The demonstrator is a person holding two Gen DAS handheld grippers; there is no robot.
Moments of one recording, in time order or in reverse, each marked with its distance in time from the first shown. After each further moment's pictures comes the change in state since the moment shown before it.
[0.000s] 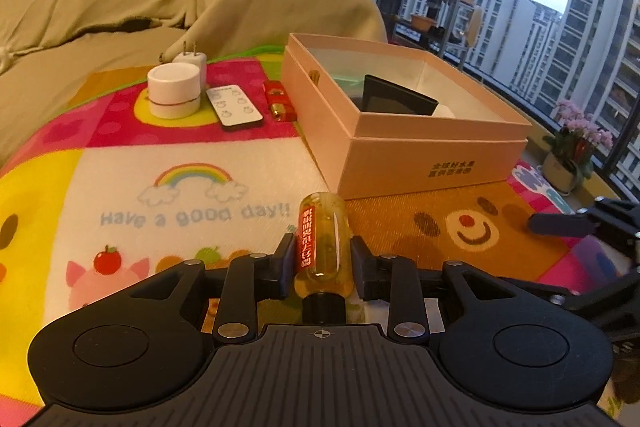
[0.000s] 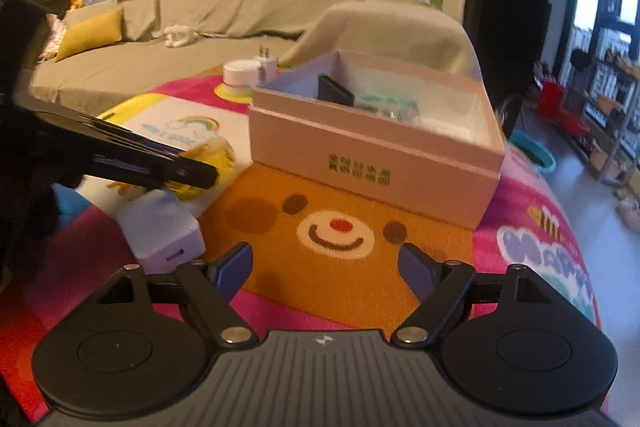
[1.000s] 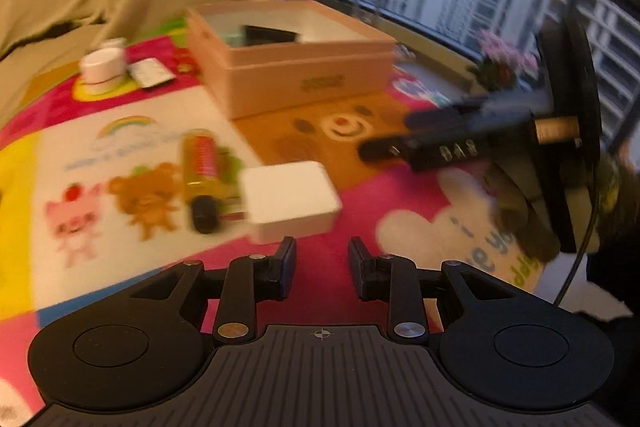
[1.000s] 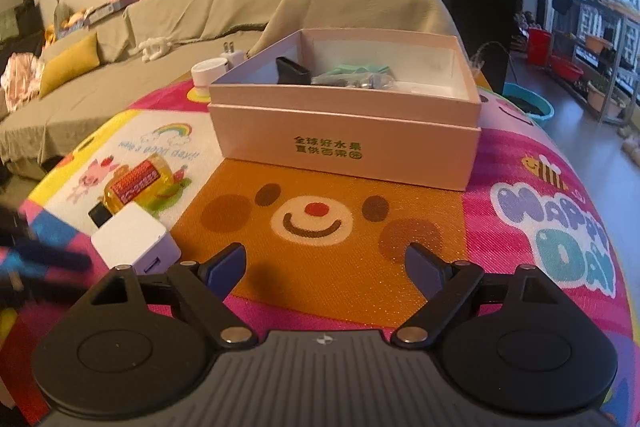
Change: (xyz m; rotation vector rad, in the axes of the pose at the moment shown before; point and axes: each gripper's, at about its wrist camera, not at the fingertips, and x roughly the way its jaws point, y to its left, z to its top) left arm -0.059 -0.047 -0.037 0.209 0.130 -0.189; right arm 0.006 -0.026 -0.003 0.175 0.037 0.030
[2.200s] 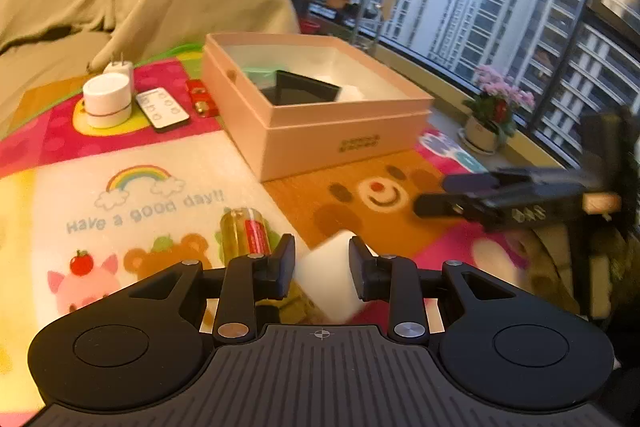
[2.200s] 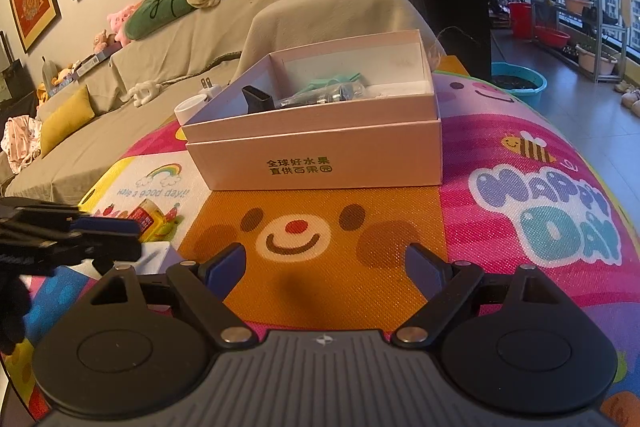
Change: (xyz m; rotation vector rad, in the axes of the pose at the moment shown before) left arm 0.004 0.051 0.034 -0.061 -0.073 -0.061; right arm -0.006 -0.024 -0.001 0.158 -0.040 0.038
